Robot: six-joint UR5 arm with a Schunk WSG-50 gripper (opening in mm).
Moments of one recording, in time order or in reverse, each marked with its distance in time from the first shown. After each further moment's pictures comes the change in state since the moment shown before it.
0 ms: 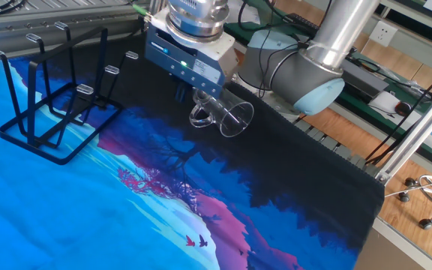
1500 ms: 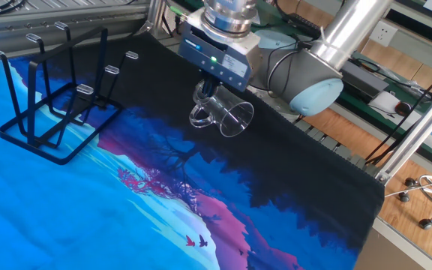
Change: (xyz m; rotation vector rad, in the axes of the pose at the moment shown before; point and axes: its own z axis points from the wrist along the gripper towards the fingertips) arm 0.086 0.025 0.026 -0.016 -0.009 0.040
